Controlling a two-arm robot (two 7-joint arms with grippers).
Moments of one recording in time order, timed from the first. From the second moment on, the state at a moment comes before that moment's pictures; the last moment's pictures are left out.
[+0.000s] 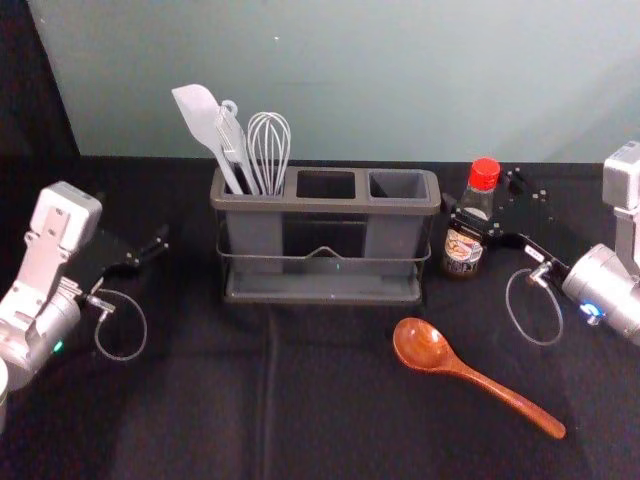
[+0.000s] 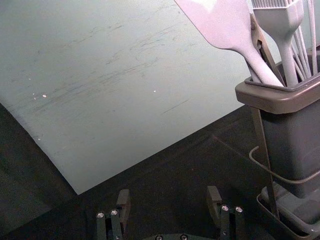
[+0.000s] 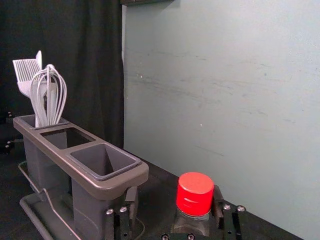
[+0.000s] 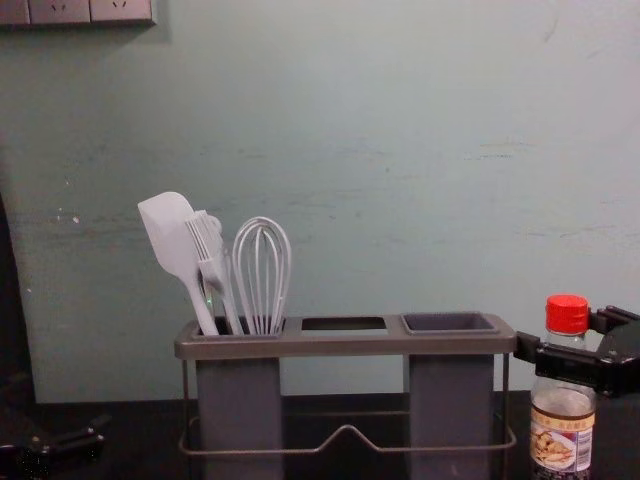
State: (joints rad) left arm -0.20 0.60 0.45 -1.41 -0.25 -0.12 0.03; right arm 0.34 0.42 -0.28 -1.22 0.37 -0.23 0.56
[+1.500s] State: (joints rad) left arm -0.20 0.60 0.45 -1.41 -0.25 -0.12 0.03; right arm 0.02 0.67 -0.09 -1.73 0.52 -0.07 0.53
